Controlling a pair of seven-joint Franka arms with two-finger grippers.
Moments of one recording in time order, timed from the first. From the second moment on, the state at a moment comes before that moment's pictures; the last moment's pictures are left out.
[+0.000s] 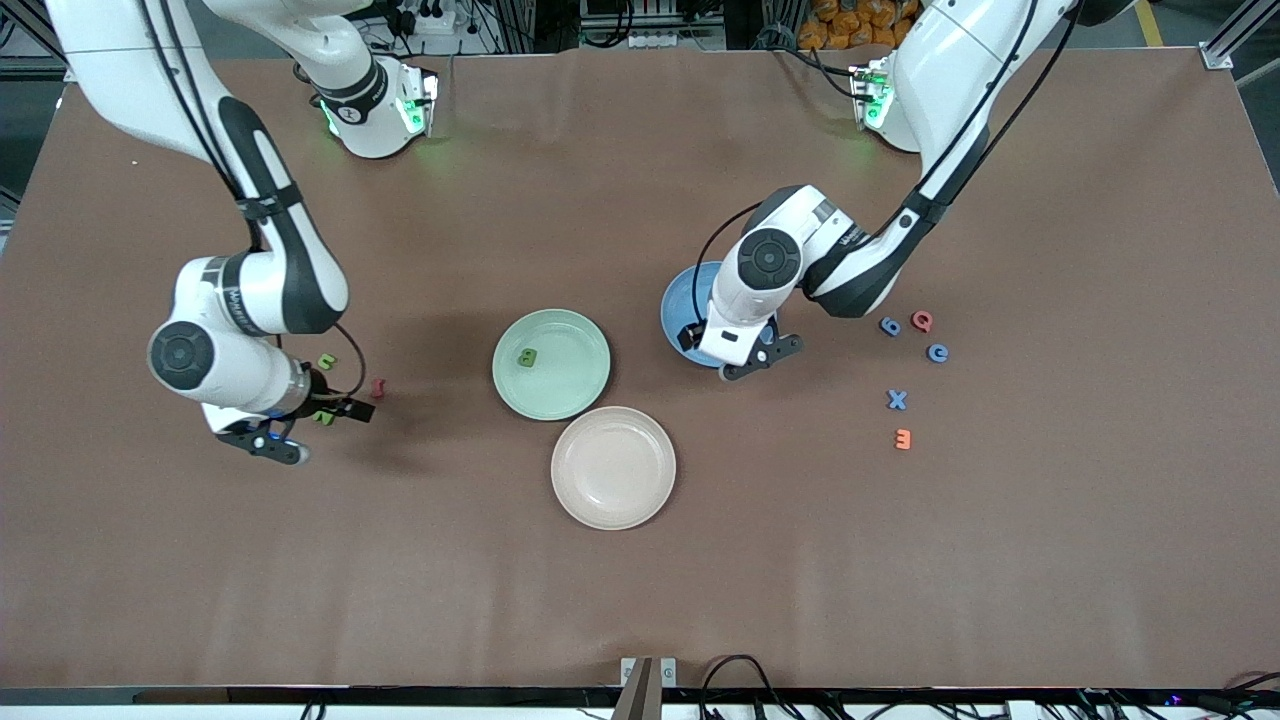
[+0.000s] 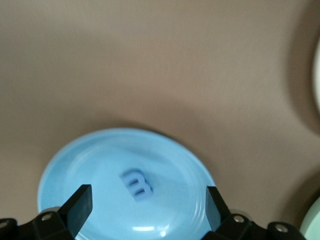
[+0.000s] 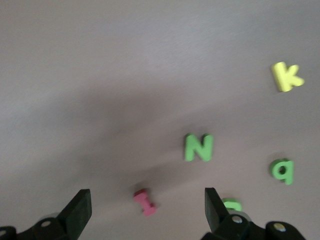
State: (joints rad) left arm -0.23 0.57 -0.49 -1.87 0.17 2.32 -1.20; right arm 0.10 0.45 -0.04 -1.92 0.03 2.26 0.39
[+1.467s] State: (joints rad) left arm 0.06 0.33 -0.48 -1.94 0.23 2.20 -0.40; right arm 0.01 0.48 -0.04 -2.13 0.03 2.64 0.46
